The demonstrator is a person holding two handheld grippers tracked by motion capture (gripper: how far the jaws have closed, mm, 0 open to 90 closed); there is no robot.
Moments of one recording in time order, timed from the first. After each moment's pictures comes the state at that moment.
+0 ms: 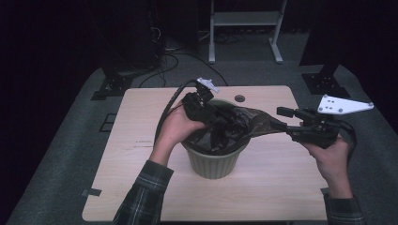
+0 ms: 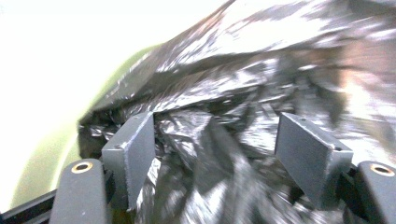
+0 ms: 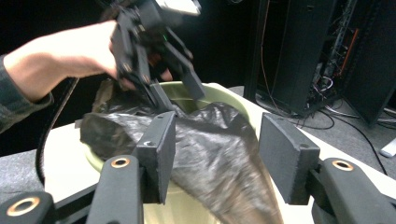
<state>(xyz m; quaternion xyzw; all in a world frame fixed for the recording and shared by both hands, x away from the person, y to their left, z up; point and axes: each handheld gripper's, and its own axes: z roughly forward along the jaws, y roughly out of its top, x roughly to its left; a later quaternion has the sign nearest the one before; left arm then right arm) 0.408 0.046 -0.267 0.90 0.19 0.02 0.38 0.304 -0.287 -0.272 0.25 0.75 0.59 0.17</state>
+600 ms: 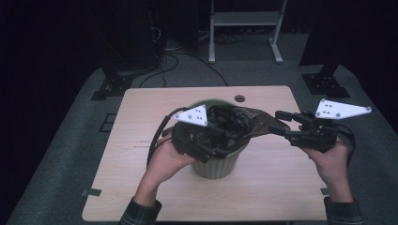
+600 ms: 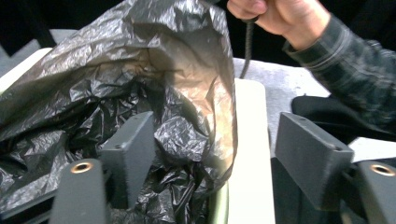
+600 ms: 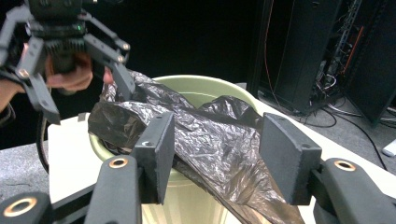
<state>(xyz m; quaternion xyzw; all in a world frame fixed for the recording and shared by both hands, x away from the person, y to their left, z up) 0.314 0.062 -0.279 0.86 0.08 0.02 0.50 0.299 -0.282 -0.276 0.24 0.76 0.58 0.17</state>
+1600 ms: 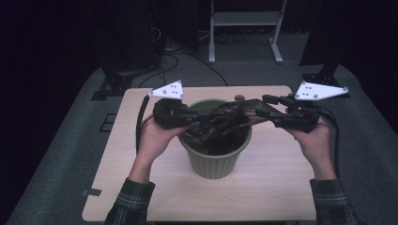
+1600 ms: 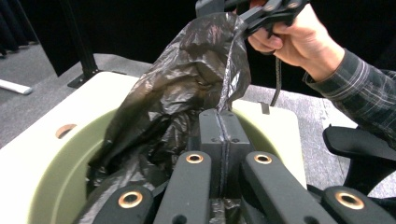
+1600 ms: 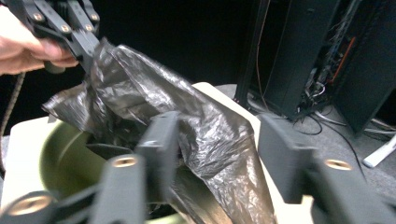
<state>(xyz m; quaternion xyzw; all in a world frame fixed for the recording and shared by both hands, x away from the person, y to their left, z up) 0.364 0.111 -0.249 0.83 0.12 0.05 0.55 0.345 -0.251 -0.262 0.22 0.77 0.56 0.20</state>
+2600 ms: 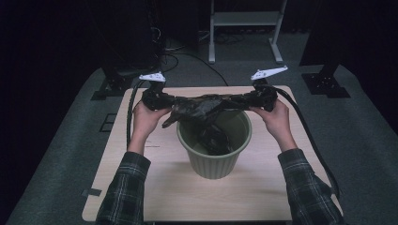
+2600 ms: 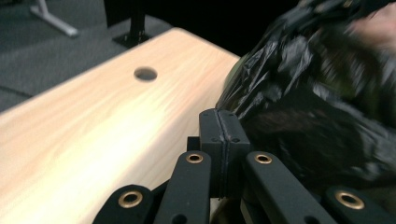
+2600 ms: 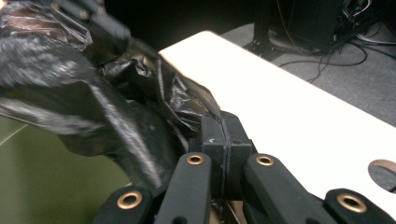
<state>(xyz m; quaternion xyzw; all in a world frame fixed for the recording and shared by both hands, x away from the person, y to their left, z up) 0.471 0.167 -0.317 0.82 0.27 0.03 0.51 0.456 -0.198 -0.306 0.31 0.81 0.50 0.08</state>
